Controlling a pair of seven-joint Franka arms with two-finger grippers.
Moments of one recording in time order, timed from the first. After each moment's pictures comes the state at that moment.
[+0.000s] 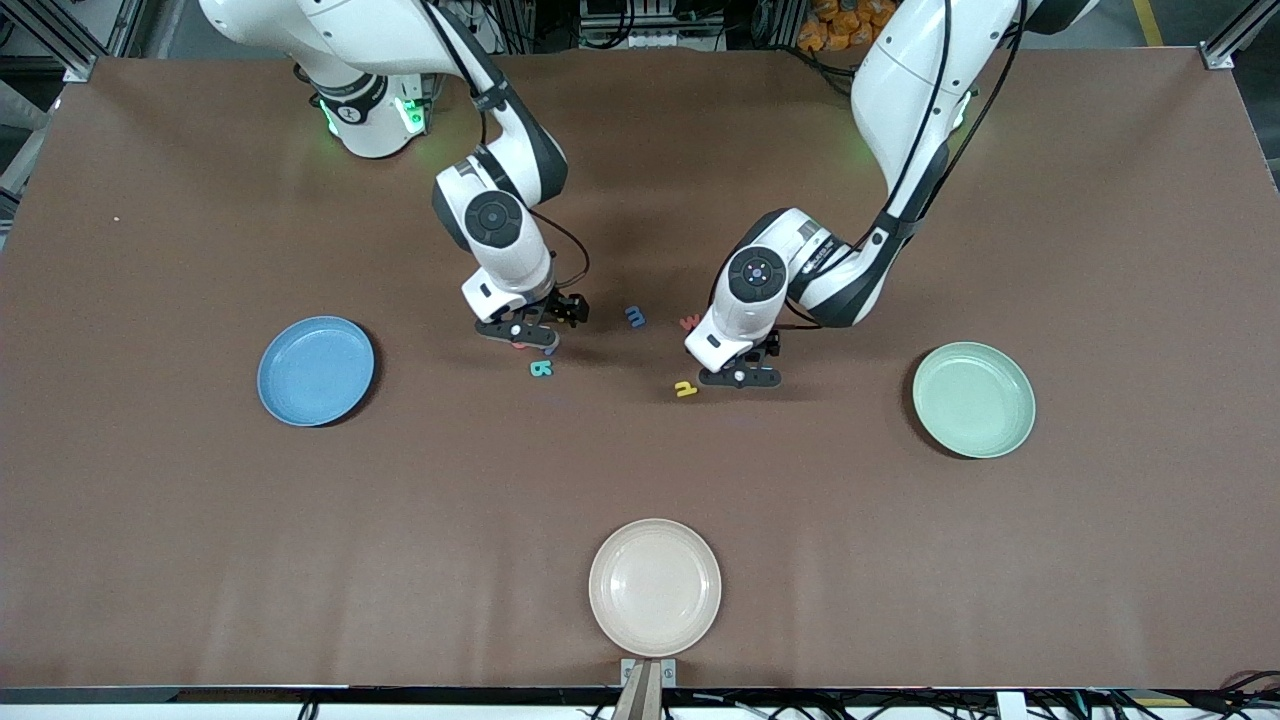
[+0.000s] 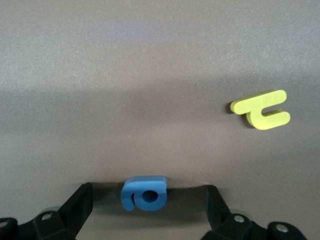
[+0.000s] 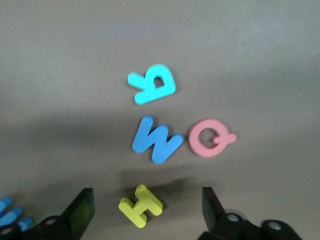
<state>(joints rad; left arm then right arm) -0.50 0.63 -0.19 -1.90 0.13 2.48 -0.71 0.76 0.44 -0.06 -2.15 0.15 2.55 0.77</state>
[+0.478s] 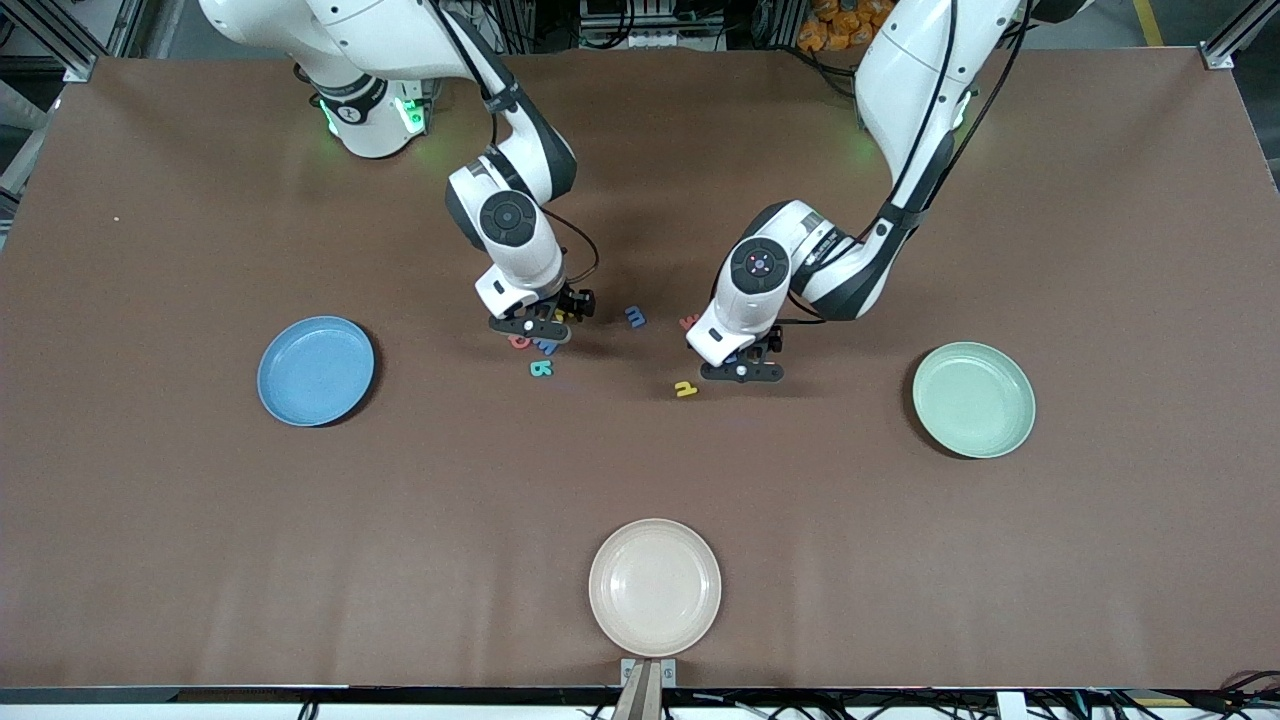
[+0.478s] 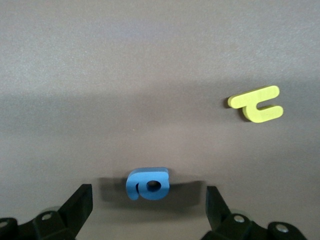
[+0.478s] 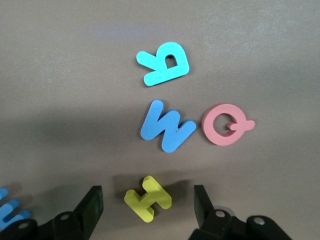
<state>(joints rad) -0.51 0.61 -0.19 -1.92 0.13 2.47 -0.71 0.76 0.45 -0.04 -2.14 0.16 2.56 0.77</state>
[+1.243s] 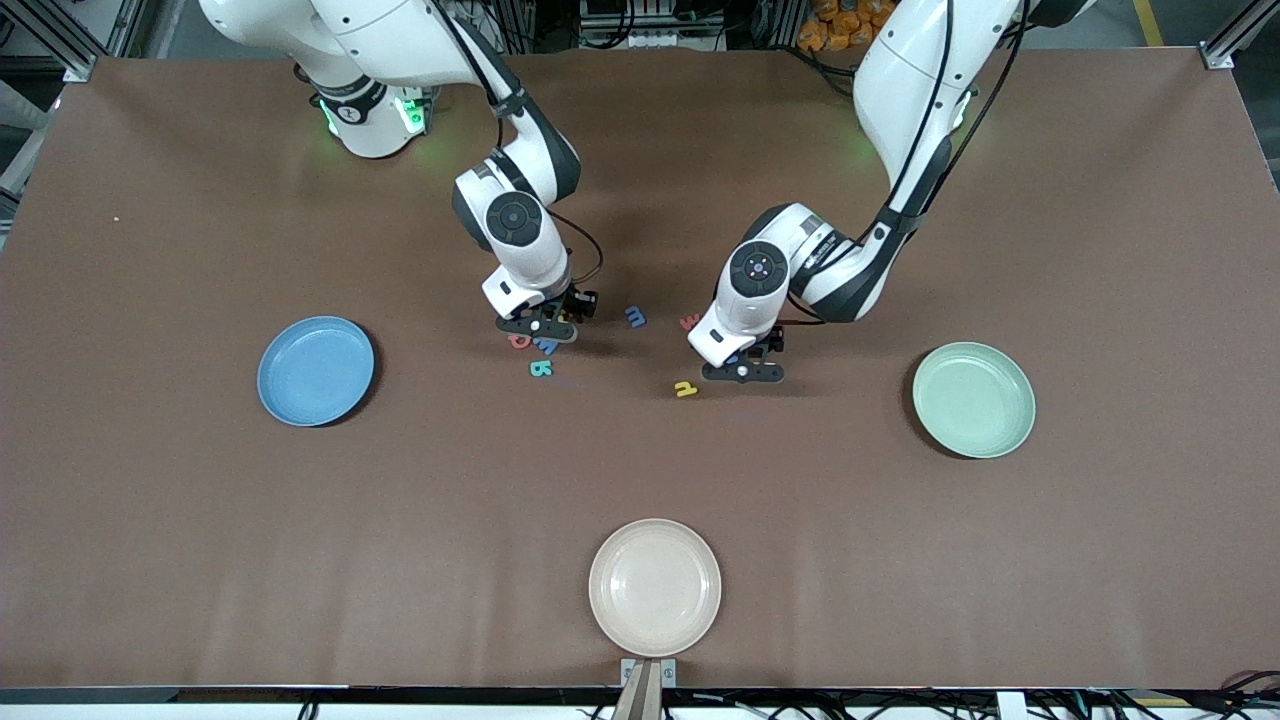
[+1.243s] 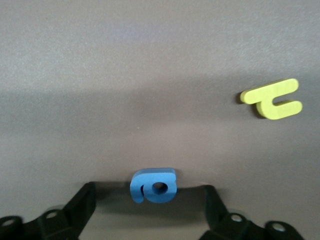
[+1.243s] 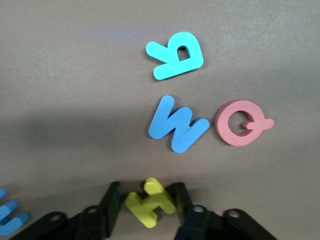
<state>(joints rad) -0.51 0.62 -0.18 -1.92 0.14 2.47 -0.71 0.76 0.48 -0.02 -2.14 0.16 2.60 0.77</state>
